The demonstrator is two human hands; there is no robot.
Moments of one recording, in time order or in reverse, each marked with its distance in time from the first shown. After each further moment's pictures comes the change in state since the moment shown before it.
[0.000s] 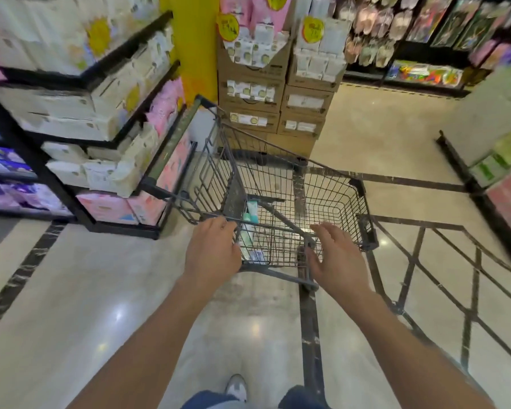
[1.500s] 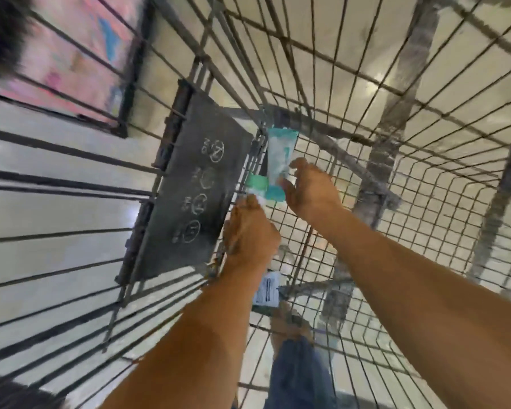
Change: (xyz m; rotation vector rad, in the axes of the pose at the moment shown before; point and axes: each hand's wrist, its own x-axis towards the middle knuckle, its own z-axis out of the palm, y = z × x) left_hand 0.381 -0.064 0.505 -0.153 -0.642 -0.730; right_hand 0.455 0.105 0.536 0.211 -0.839 0.120
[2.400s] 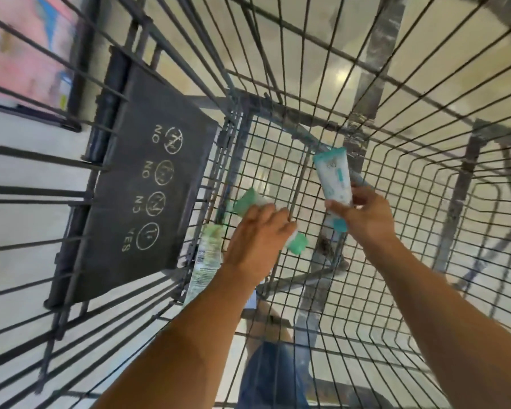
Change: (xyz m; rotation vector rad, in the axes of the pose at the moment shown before) left_hand -0.001 0.005 0.052 0.215 0.172 0.843; right_hand -0.042 0.120 -0.011 0.574 0.238 0.452
